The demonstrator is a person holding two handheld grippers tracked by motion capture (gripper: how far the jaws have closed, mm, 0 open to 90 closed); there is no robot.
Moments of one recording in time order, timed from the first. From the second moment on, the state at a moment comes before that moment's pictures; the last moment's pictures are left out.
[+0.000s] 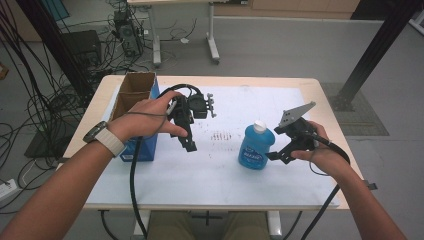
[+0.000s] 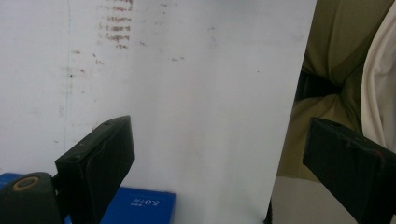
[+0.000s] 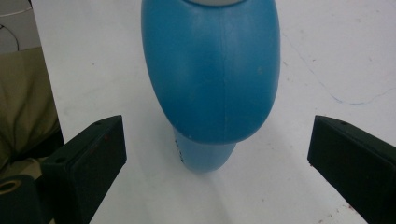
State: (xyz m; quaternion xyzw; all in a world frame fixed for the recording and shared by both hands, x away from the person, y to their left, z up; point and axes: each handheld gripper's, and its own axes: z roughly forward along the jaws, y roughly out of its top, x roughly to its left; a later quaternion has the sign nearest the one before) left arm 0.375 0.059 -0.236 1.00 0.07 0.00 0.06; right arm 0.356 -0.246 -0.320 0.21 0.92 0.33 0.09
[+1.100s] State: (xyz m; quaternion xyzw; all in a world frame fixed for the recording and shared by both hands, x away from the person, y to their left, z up) left arm 0.376 0.056 -0.239 1.00 0.07 0.00 0.05; right arm 0.360 -0.246 -0.337 0.20 0.91 0.36 0.08
